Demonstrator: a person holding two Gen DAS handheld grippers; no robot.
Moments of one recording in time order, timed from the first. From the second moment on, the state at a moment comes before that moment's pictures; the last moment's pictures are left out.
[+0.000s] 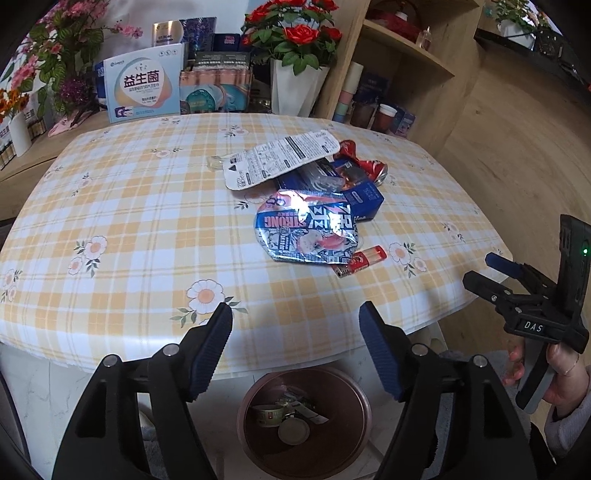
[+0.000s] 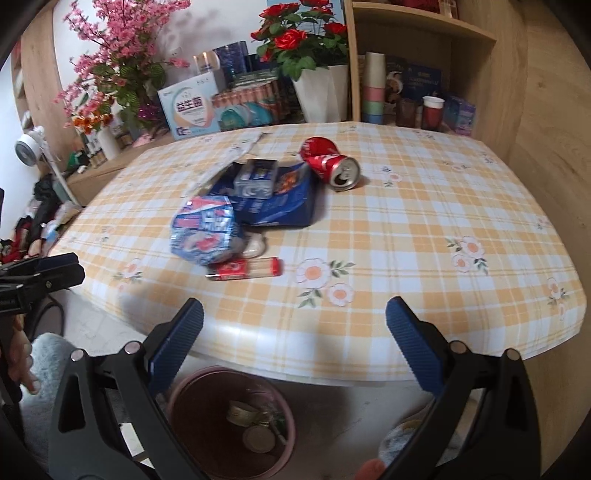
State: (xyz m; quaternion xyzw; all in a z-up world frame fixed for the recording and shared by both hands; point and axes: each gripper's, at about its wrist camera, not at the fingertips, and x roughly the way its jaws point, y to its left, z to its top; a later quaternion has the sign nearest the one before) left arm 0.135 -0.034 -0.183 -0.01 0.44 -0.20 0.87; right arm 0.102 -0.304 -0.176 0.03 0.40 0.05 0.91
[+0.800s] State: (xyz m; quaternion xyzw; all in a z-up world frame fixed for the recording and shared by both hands) left arm 0.281 -0.093 -0.187 0.10 0.42 -0.19 0.88; right arm 0.166 -0.309 -0.194 0.01 0.43 0.03 0.90
